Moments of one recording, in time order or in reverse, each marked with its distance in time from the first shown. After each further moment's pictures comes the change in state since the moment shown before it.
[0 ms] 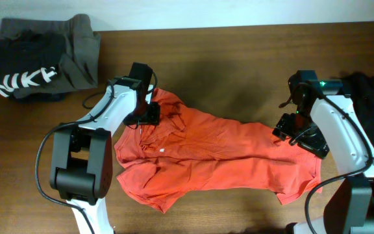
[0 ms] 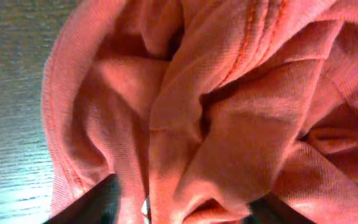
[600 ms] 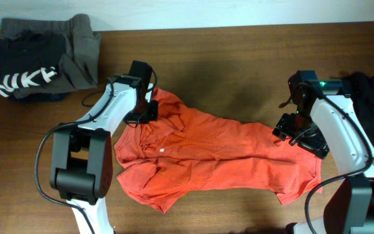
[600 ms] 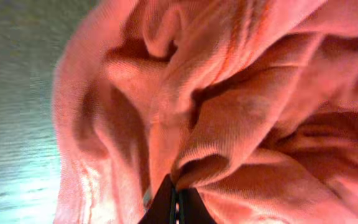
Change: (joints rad) left arm 0.000 0.001 0.044 -0.050 0.000 -0.007; right arm 0.000 0.000 0.000 0.000 0.000 0.000
